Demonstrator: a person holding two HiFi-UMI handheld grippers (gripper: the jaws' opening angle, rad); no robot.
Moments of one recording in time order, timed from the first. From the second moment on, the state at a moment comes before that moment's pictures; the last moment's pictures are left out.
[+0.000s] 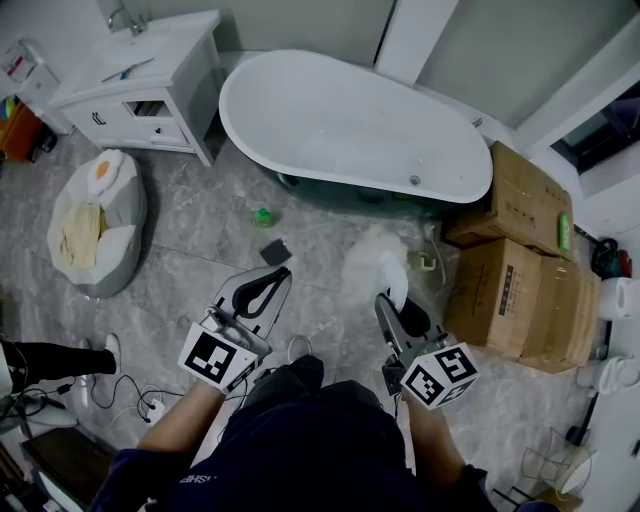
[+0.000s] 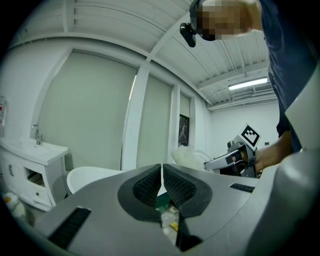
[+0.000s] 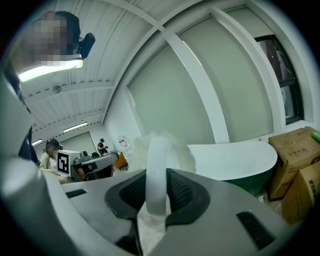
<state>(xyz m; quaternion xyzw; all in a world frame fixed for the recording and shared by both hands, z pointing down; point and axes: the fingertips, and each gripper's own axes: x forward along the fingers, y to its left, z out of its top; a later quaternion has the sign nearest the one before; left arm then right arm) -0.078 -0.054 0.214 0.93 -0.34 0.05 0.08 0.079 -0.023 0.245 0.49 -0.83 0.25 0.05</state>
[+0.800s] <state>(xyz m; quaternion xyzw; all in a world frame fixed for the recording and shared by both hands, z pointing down) -0.096 -0.091 0.231 0.92 -0.38 0.07 0.09 0.086 -0.082 0.263 0.49 -0.83 0.26 0.06</state>
